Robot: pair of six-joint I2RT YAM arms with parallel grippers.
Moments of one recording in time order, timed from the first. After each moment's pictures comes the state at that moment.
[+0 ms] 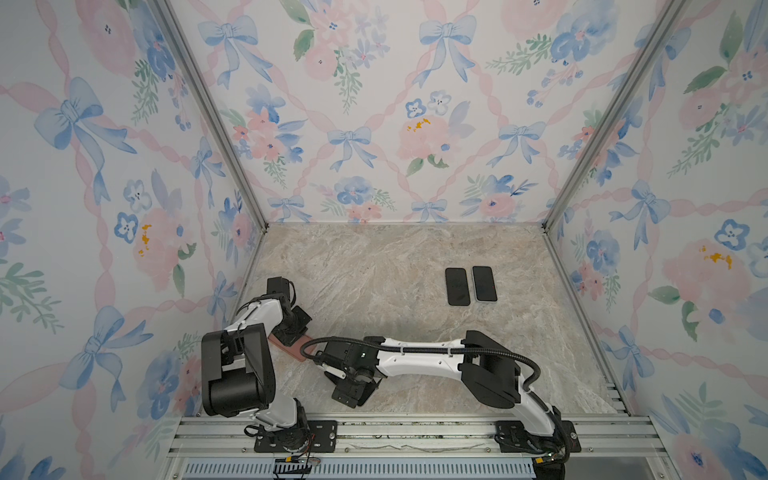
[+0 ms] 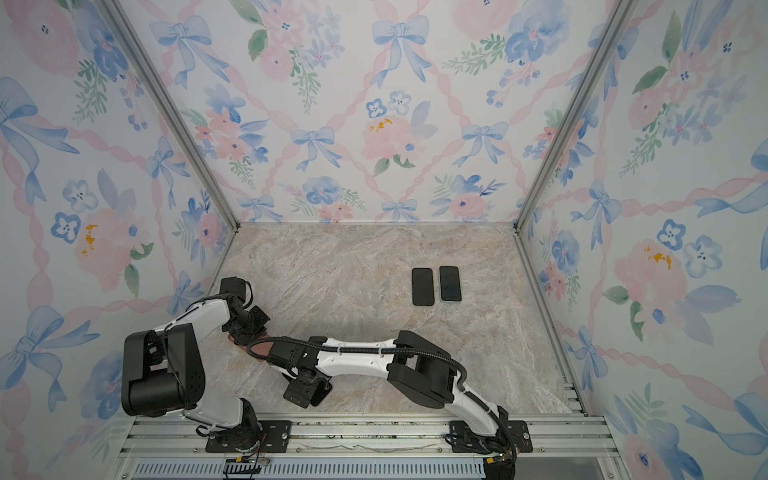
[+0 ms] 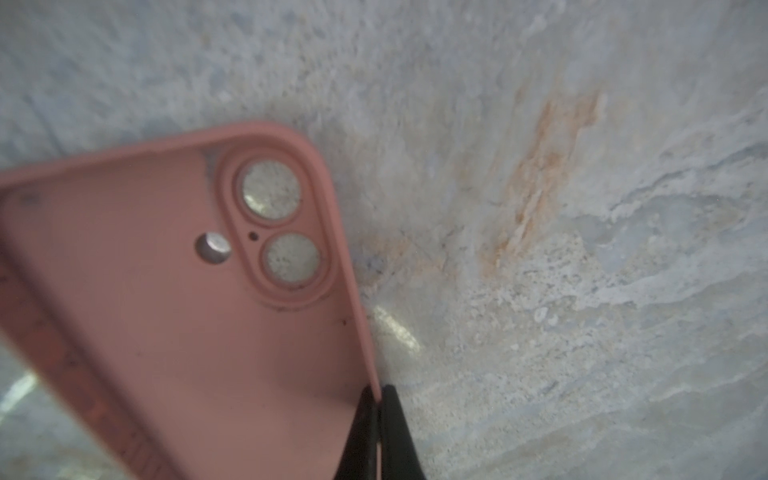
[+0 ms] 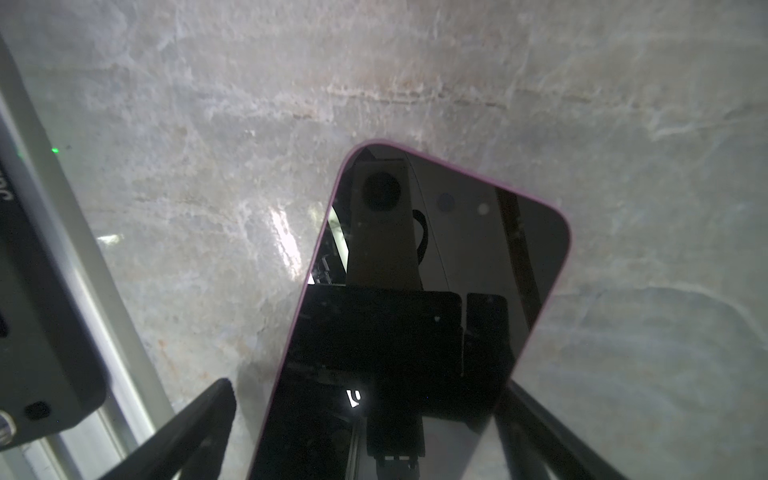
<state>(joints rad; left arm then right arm) 0.20 1.54 0.81 -0.64 0.11 -0.67 1.31 2.24 1.76 -0.76 0.00 0.08</state>
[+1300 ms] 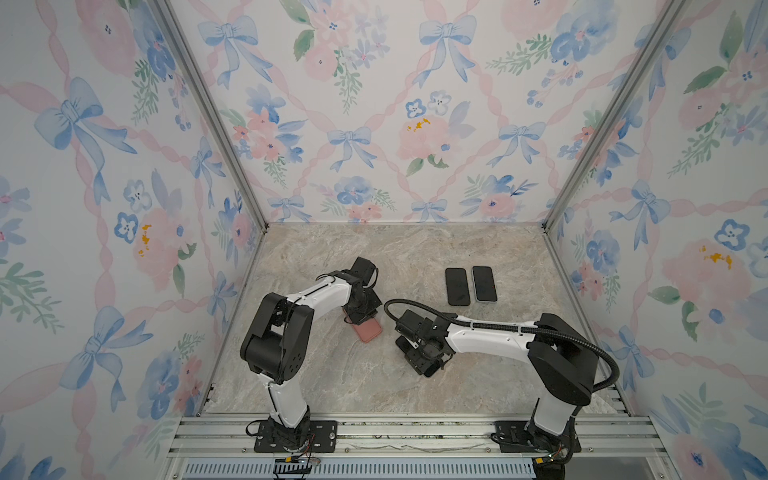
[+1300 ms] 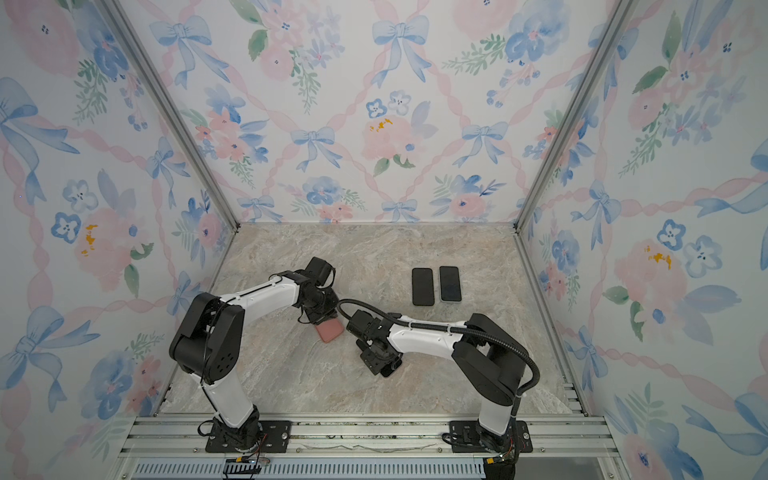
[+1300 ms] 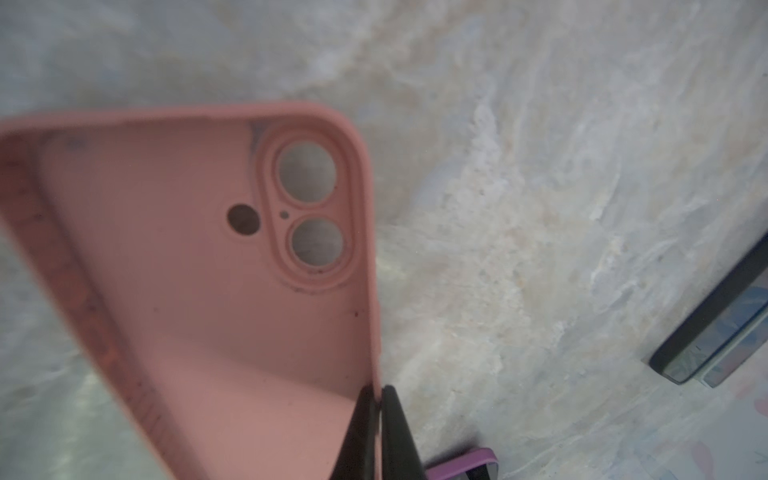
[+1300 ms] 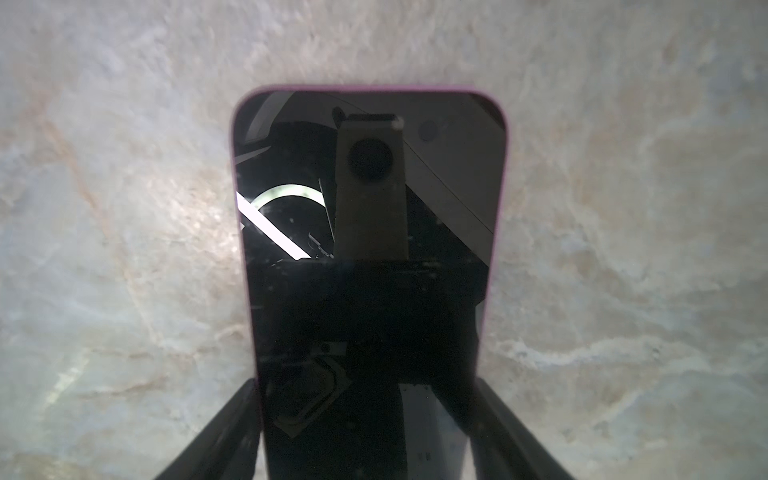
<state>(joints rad) -0.46 1.82 1.19 -0.62 0.19 -1.01 1.00 1.77 1.08 -0.70 0.14 0.26</state>
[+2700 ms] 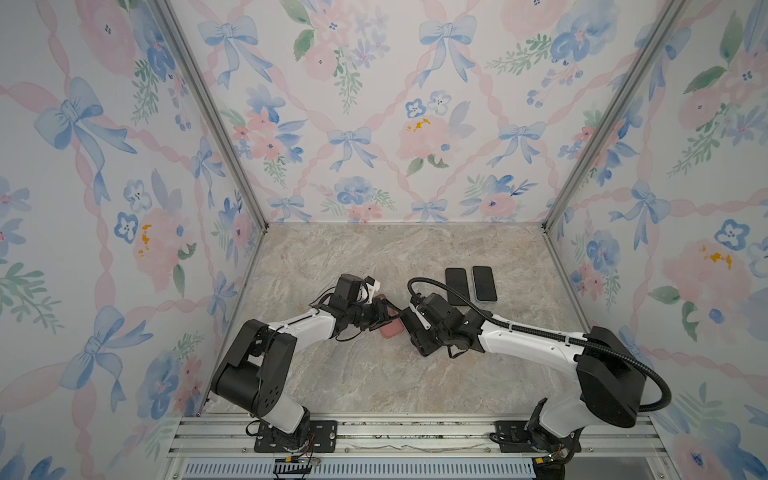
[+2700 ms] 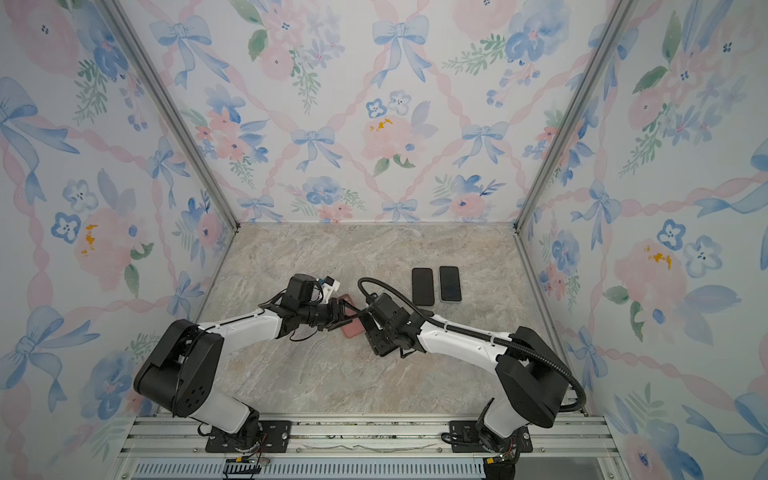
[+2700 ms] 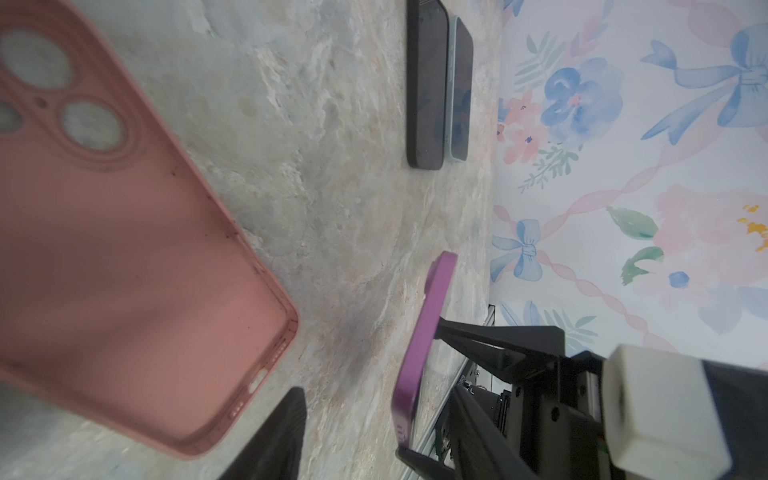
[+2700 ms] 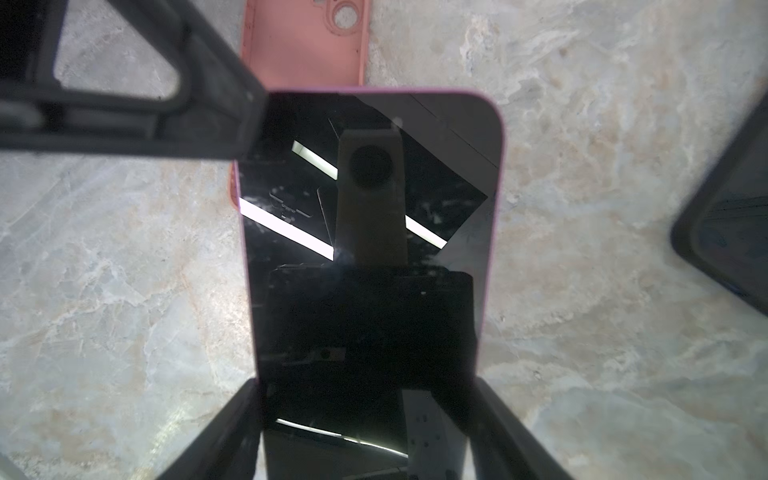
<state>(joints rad) -0.41 1.55 0.71 0.09 0.73 -0.78 0.90 1.55 0.97 -0.47 0.09 0.28</state>
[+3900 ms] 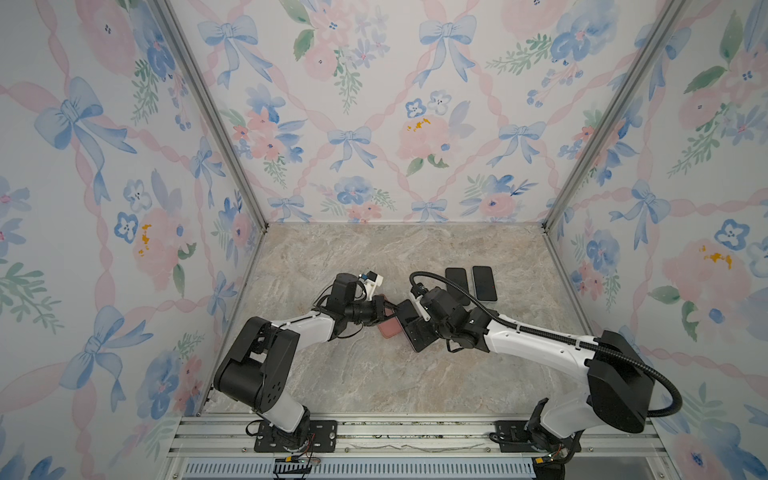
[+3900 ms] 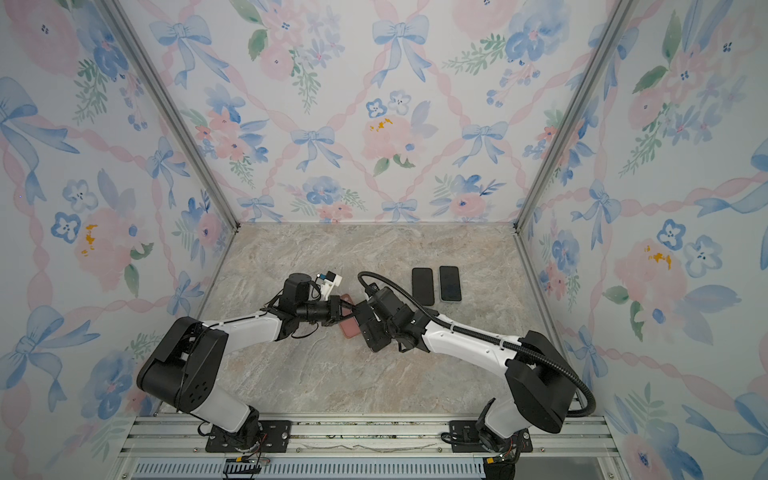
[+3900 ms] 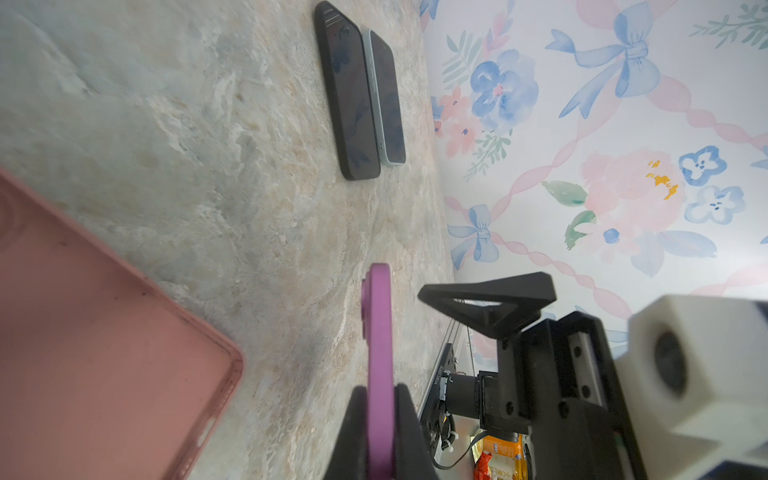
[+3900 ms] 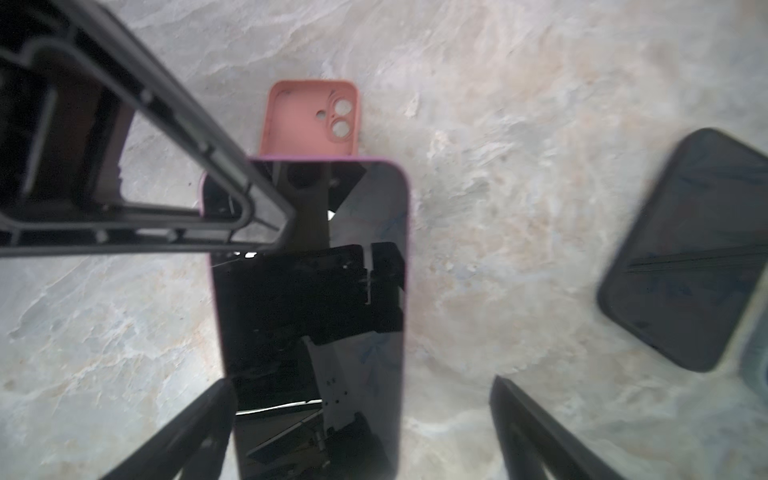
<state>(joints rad) -0.39 1.58 0.68 0.29 0.83 -0.77 0.89 1.48 0.98 -0.38 0.21 0.24</state>
